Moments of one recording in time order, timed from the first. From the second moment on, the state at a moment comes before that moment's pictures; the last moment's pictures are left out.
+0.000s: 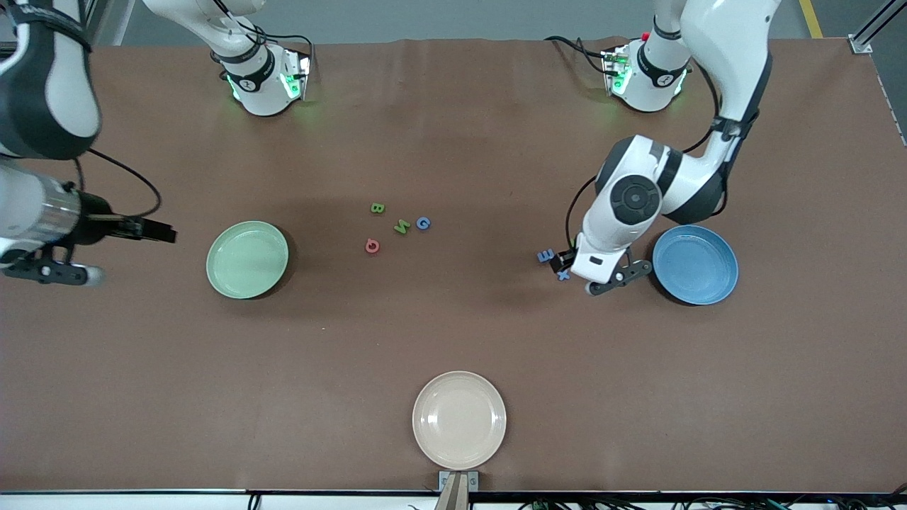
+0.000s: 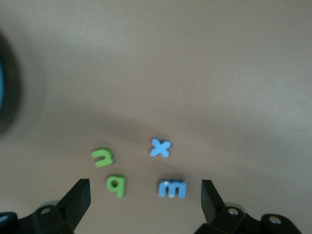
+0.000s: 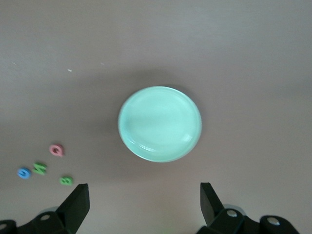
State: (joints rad) left arm -0.33 0.41 -0.15 -1.95 0.06 2.30 -0.89; right arm 0.08 0.20 -0.07 -1.64 0.10 1.64 0.16
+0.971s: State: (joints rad) left arm -0.34 0.55 -0.14 -2.01 0.12 2.56 -0.90; right arm 0.51 0.26 -0.06 -2.20 0.14 2.45 0.81
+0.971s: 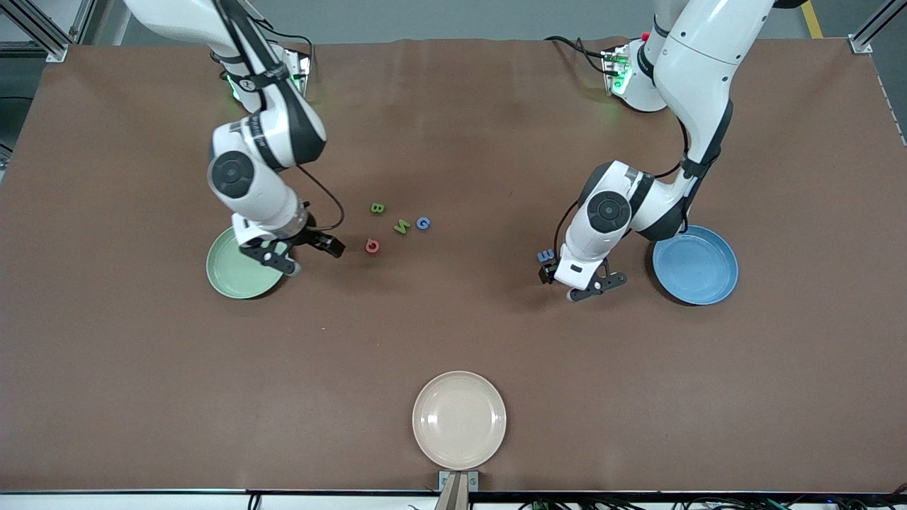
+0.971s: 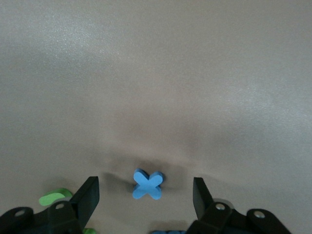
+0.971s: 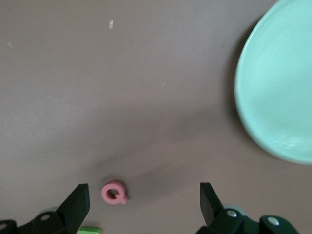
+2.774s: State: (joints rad) left arm -0.12 0.24 -0.14 -2.12 0.14 2.24 -0.38; right arm 0.68 0.46 -0.07 -2.18 0.14 2.62 0.97
